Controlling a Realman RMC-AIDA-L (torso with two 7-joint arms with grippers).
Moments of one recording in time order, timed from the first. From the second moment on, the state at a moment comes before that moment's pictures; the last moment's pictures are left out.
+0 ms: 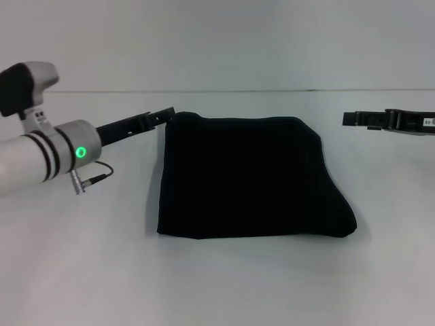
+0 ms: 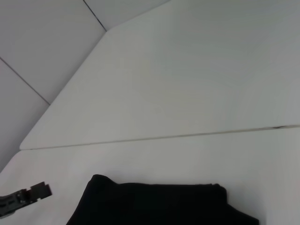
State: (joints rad) left arm -0.80 -2.10 0.49 0.33 1.95 0.77 -1.78; right arm 0.73 1.95 -0.60 -0.56 -2.18 -1.18 2.10
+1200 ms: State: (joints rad) left arm -0.78 -2.07 0.73 0.63 2.17 1.36 -1.60; right arm 0.79 1.98 -0.75 -0.64 -2.19 -1.32 1.78
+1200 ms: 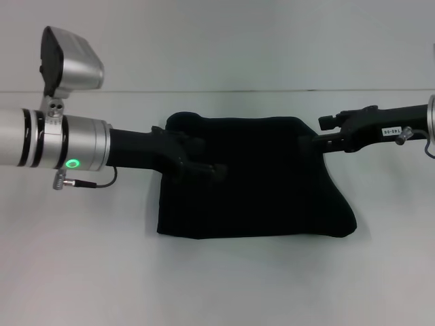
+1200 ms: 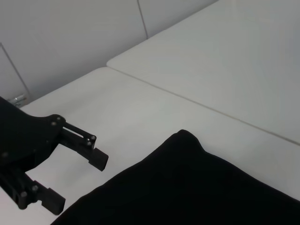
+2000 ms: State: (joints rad) left arm -0.78 -2.07 0.75 0.64 2.18 1.36 -1.58; right arm 0.80 1.98 -0.81 -0.65 -2.19 -1.26 1.78
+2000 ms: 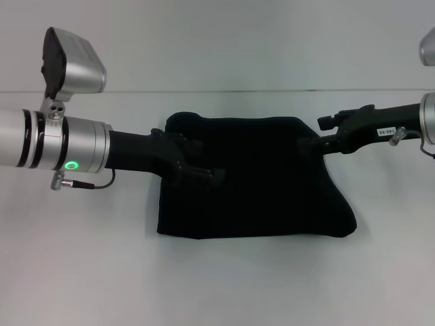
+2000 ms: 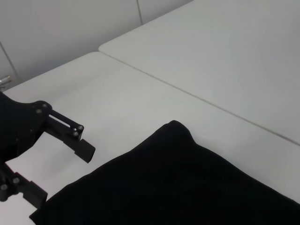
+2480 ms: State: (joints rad) left arm -0.75 -2.06 0.75 0.67 2.19 1.38 -1.59; right arm 0.80 1.98 -0.82 -0.64 -2.19 -1.26 1.77
